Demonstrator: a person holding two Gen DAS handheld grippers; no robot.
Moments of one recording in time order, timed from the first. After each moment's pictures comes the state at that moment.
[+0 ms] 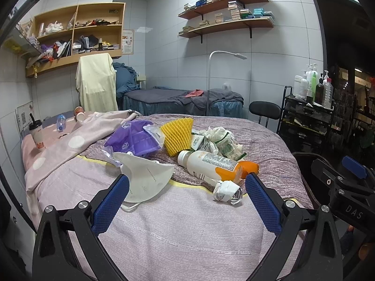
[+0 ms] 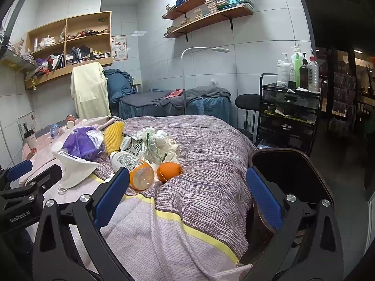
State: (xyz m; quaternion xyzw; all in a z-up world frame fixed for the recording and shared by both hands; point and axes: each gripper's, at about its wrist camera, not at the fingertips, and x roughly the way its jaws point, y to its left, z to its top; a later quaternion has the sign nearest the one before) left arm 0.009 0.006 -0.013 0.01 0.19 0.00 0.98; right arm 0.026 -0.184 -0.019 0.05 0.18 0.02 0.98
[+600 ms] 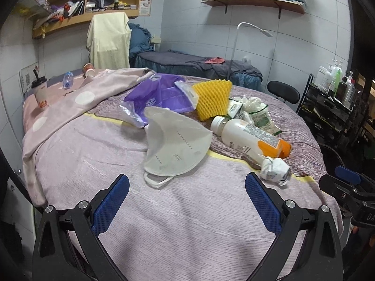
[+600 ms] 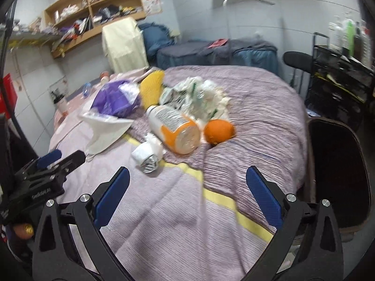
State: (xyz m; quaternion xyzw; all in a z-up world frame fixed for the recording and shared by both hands) left arm 0.047 0.077 -0.044 -0.06 0.31 0.03 0.95; right arm 0.091 -0.136 -0.040 0.03 0.34 0.18 0.92
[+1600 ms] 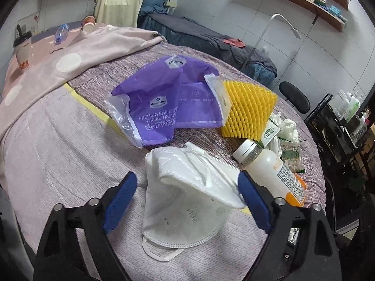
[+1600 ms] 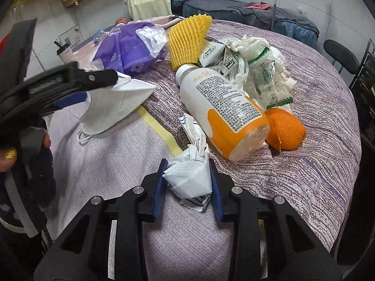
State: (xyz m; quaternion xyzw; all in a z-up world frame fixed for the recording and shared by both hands) left arm 0.156 0.125 -0.052 -0.18 0.41 0.01 0.90; right arm 0.165 -0.061 -0.074 -0.04 0.46 0.22 0.86
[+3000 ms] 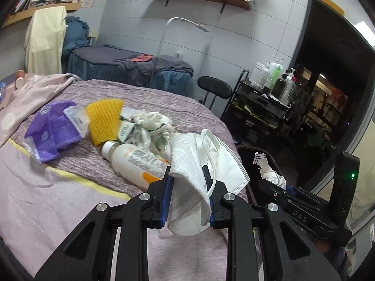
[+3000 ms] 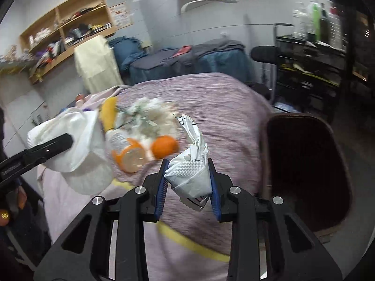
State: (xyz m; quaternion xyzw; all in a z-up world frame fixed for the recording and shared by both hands) left arm 0.093 -0.023 0.011 -0.08 0.31 -0.20 0.93; right arm 0.096 -0.257 -0.032 0.12 0.33 0.06 0.94
